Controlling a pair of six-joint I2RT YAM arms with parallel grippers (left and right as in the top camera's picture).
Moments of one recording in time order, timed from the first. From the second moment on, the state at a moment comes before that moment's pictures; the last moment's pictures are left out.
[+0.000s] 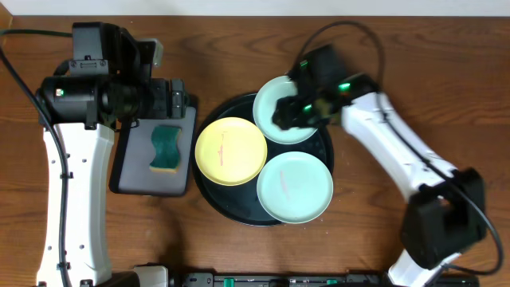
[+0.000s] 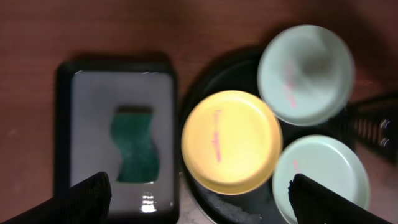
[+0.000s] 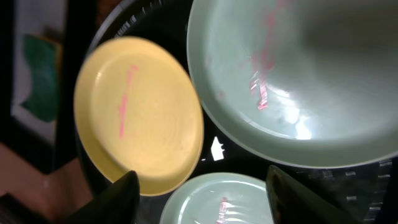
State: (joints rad) left arm 0.02 1.48 1.69 -1.27 0.22 0.01; right arm 0.47 1.85 1.49 -0.81 -0.32 0.35
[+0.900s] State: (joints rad) left arm 0.02 1.70 1.69 -1.30 -0.02 -0.14; right arm 0.64 2.13 1.49 -0.71 -0.14 0.50
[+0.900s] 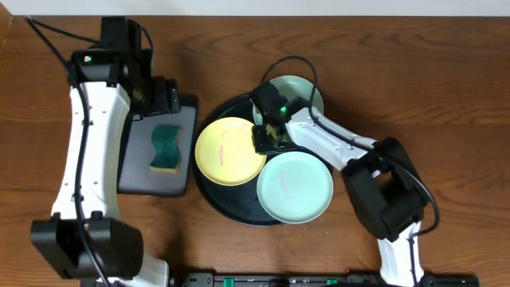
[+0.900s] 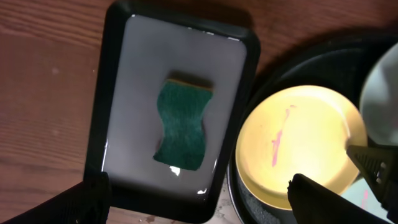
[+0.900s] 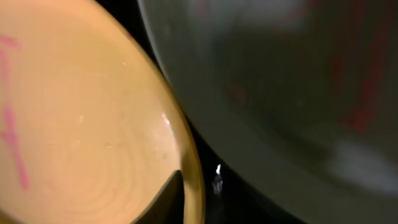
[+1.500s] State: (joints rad) left arm 0.06 1.92 1.62 -1.29 -0.05 -0.11; right arm 0.64 2.13 1.50 -0.71 -0.14 0.51
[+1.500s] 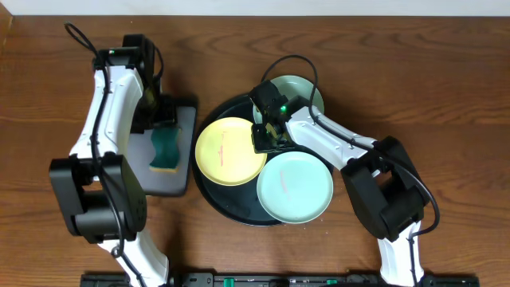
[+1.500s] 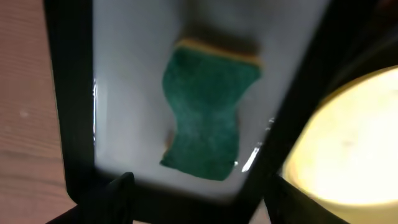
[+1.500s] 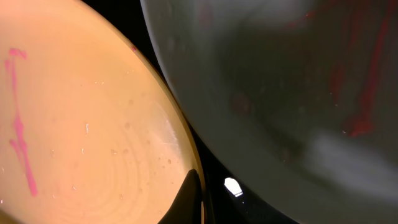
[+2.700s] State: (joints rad) left arm 0.12 1.92 1.24 -0.87 0.08 -0.02; right arm 0.64 2.13 1.50 -0.71 -0.14 0.51
